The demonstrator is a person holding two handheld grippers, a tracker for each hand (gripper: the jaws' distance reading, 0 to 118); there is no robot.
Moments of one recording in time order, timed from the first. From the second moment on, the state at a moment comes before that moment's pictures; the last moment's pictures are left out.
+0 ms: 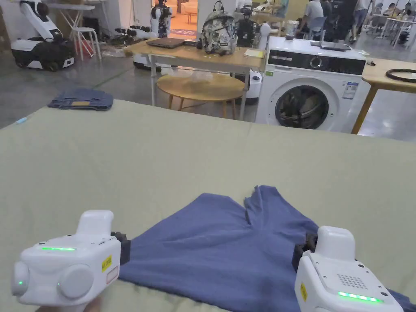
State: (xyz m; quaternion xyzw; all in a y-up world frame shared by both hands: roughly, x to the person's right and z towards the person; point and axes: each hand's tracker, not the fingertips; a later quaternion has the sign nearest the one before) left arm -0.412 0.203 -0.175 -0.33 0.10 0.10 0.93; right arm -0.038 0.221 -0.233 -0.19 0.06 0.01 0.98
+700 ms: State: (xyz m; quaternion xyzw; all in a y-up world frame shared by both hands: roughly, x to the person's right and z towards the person) left arm -0.525 0.154 -0.227 -0.51 0.15 0.22 0.82; right arm -0.044 0.185 -0.255 -0.25 0.08 0.01 0.96
